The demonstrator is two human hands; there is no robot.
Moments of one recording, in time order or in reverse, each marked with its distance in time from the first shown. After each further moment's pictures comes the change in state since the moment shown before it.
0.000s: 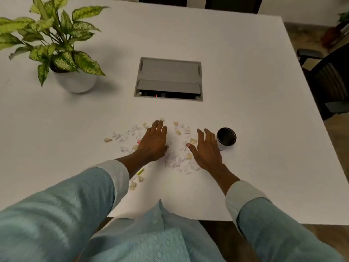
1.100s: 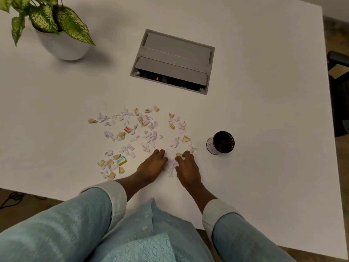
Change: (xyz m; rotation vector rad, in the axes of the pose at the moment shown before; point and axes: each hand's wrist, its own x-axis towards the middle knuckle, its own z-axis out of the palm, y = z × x) left_hand -0.017 0.055 0.117 -0.185 -0.122 0.042; right_hand -0.010 0.041 0.097 -0.051 -0.234 -0.117
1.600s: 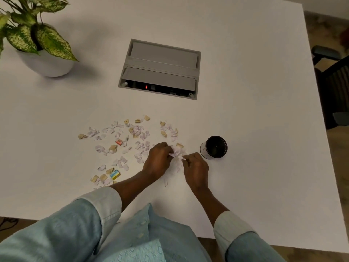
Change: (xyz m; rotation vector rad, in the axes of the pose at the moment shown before) left_hand 0.053 0.032 -0.050 -0.383 0.354 -0.072; right_hand 0.006 0.019 -0.049 0.394 0.428 0.146
